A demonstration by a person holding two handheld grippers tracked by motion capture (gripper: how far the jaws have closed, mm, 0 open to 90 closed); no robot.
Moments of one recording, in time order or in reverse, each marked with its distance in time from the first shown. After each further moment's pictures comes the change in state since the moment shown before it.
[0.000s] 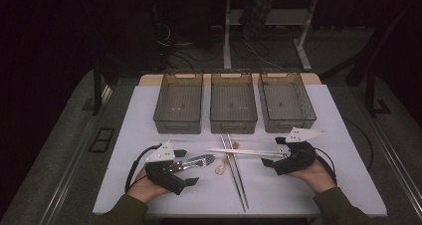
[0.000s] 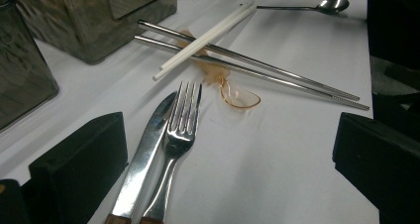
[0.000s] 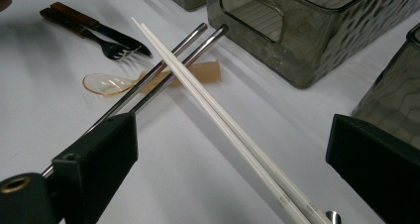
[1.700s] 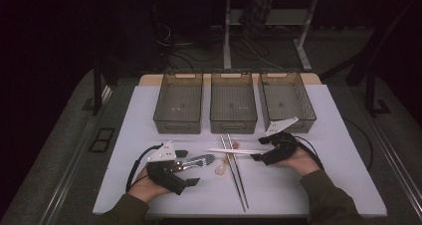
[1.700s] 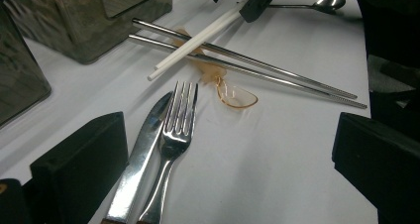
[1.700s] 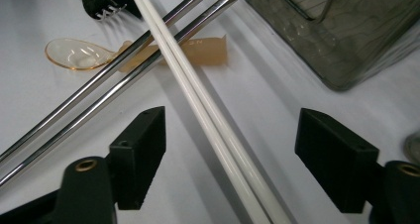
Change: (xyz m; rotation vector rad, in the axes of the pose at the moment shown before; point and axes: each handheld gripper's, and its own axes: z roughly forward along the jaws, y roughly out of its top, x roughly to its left) left arm 0.000 0.000 0.003 0.005 -0.018 0.001; right arm -0.016 0.019 0.050 0.197 0.094 -0.087
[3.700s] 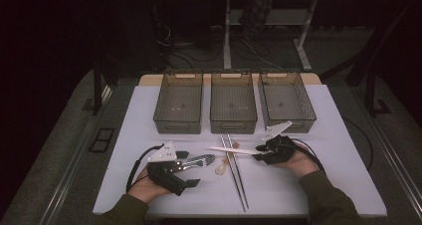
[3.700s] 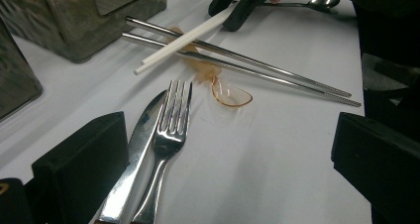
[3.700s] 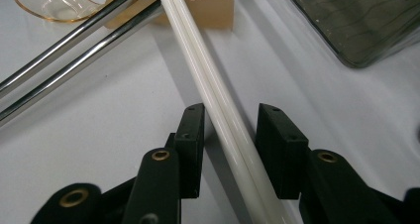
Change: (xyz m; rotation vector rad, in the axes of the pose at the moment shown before) left arm -0.001 0.000 0.001 0.005 -0.017 0.001; right arm 0.002 -0.006 0.010 0.093 -0.027 -0.080
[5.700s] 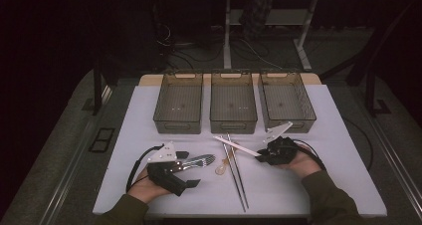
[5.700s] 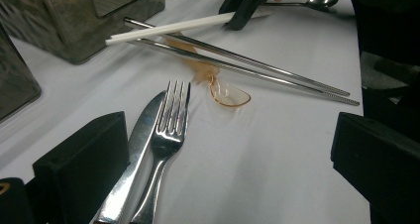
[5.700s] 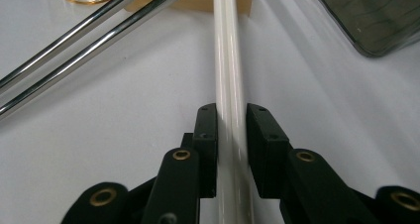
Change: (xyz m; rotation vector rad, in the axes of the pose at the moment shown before) left arm -0.001 0.000 0.000 0.000 -0.001 0.008; right arm 0.003 -0.002 -0.006 0.038 0.036 -0.028
